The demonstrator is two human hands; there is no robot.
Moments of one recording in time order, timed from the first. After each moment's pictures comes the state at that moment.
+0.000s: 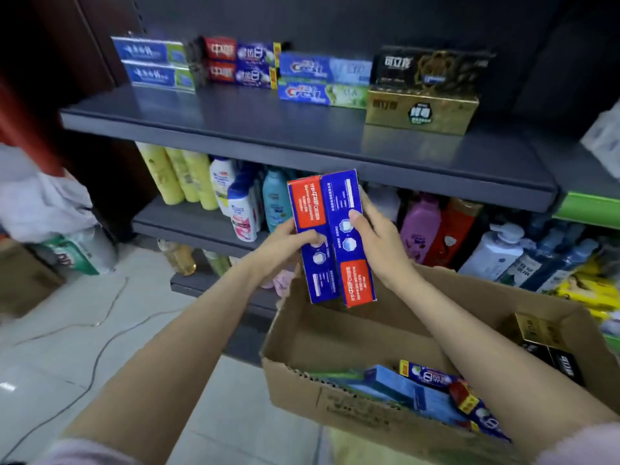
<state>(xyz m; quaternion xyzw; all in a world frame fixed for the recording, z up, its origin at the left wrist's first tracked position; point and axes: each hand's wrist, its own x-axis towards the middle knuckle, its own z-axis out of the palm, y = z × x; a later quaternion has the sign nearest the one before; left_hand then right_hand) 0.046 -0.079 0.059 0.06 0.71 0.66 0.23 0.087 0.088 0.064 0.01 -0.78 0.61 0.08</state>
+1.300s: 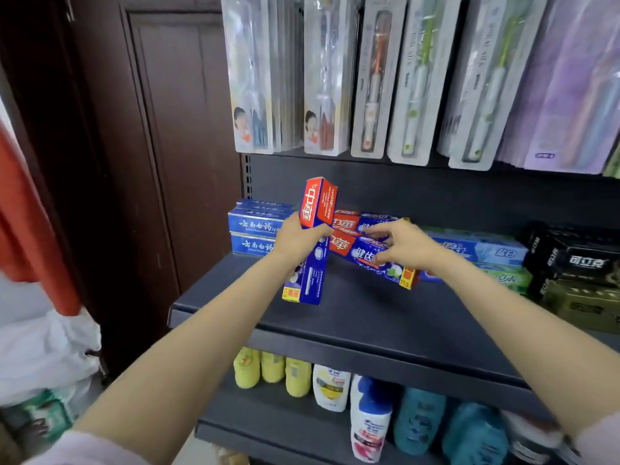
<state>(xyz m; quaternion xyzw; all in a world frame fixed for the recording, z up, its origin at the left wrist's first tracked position) -0.279 -0.295 0.239 0.10 0.77 0.63 -0.01 -0.248 -0.104 0.250 0.04 -0.96 0.27 0.07</state>
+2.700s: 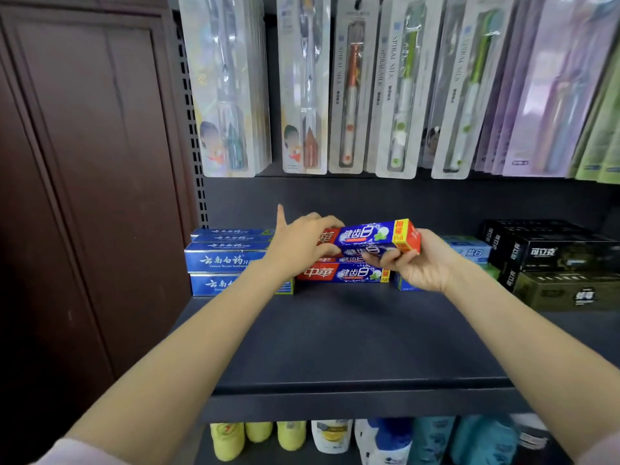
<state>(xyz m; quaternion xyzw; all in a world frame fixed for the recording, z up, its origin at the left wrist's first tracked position) -0.354 -0.292 0.259 0.43 0.87 0.18 -0.16 -0.245 -0.106 0.257 -0.13 -0.39 0.91 -0.05</state>
